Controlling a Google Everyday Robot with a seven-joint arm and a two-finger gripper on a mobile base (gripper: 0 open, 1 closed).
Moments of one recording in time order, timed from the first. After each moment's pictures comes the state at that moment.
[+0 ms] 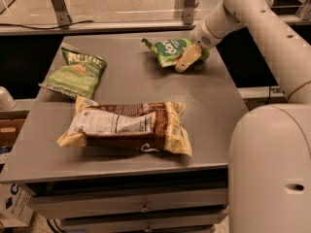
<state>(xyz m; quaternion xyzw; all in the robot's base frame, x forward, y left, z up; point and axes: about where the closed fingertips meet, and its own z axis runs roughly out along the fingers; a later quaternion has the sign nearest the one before) 0.778 -0.118 0.832 -0.56 0.77 0.09 0.31</state>
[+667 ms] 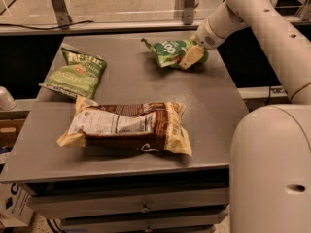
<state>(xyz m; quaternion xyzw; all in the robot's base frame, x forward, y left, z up) 0.773 -0.131 0.831 -0.56 0.77 0.09 0.30</state>
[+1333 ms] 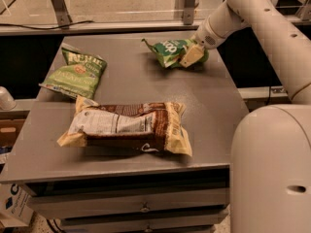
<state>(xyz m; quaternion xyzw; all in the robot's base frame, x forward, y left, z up) 0.772 -0.131 0.834 -0.56 0.77 0.09 0.30</state>
